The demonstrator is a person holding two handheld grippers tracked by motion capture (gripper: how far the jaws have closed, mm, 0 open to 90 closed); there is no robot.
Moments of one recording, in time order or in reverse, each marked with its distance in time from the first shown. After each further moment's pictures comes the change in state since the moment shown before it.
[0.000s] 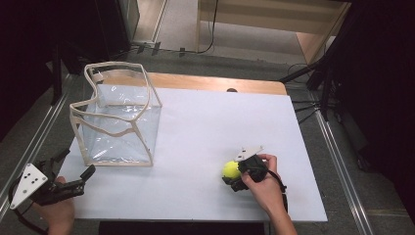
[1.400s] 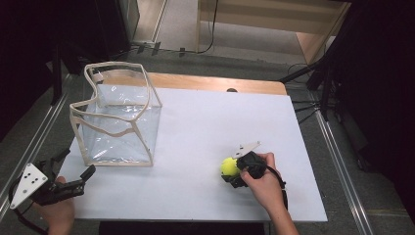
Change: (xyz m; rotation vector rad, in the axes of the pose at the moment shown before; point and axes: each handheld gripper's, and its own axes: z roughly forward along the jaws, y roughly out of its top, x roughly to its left) left arm 0.000 0.000 0.000 0.001 -0.004 0.001; right arm -0.003 0.011 -0.001 0.054 0.045 -0.005
